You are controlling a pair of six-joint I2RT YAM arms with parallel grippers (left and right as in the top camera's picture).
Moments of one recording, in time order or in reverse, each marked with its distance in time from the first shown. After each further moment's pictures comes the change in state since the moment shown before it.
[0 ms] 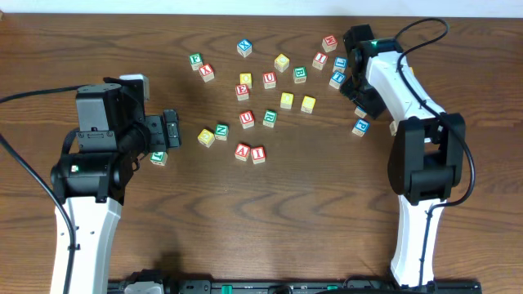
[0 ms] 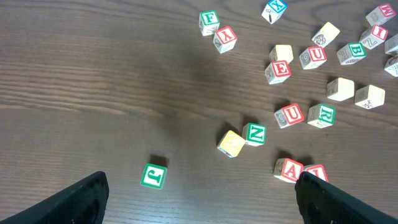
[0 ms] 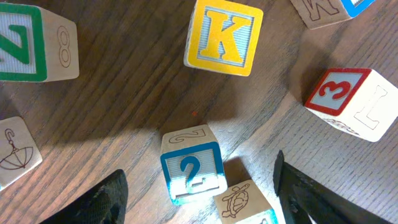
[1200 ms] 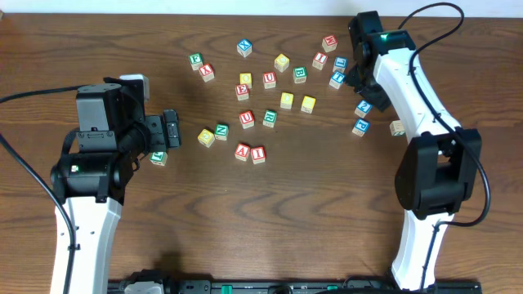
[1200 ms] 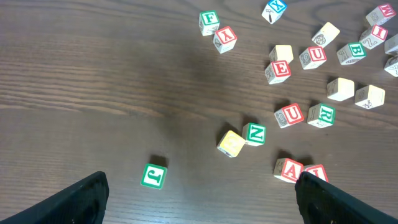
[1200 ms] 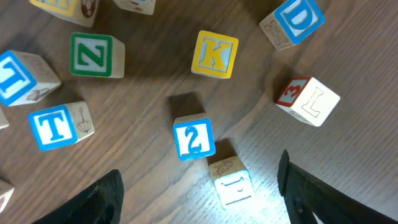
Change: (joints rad) left arm 0.000 0.000 0.000 0.000 0.000 0.000; right arm 0.019 -0.121 0.000 -0.030 0.030 -0.022
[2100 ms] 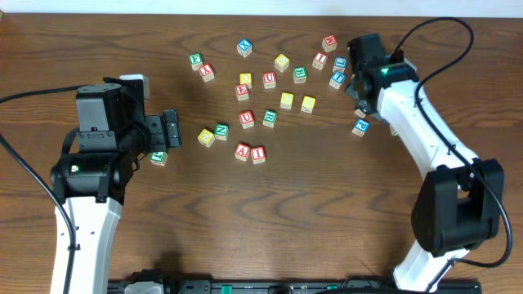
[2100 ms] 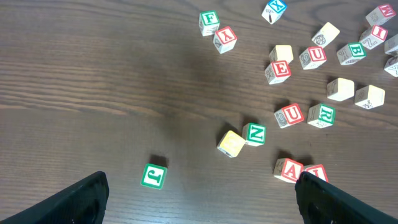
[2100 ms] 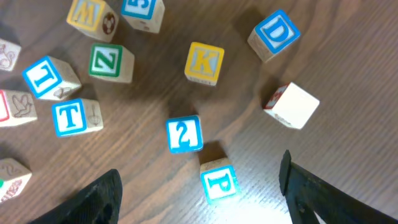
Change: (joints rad) left arm 0.000 0.000 0.000 0.000 0.000 0.000; right arm 0.031 -0.261 -0.361 0.282 0.076 -0.031
